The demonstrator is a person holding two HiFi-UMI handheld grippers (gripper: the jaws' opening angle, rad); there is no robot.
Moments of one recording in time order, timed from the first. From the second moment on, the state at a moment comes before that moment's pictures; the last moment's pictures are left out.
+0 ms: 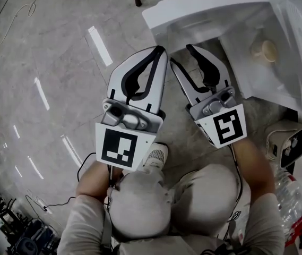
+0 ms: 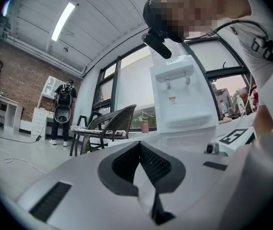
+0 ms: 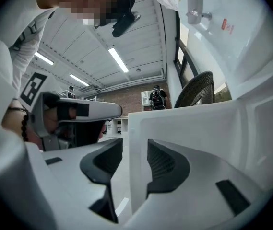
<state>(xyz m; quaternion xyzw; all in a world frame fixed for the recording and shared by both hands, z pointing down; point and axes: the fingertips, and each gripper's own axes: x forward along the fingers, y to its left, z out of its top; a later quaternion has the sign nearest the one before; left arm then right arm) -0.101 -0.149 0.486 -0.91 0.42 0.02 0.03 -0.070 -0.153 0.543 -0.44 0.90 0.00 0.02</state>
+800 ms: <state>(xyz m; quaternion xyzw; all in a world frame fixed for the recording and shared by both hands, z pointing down) -0.027 -0.110 0.413 -0.94 0.35 0.03 0.01 0.071 -0.056 0.446 -0.58 0.81 -0.03 0.04</state>
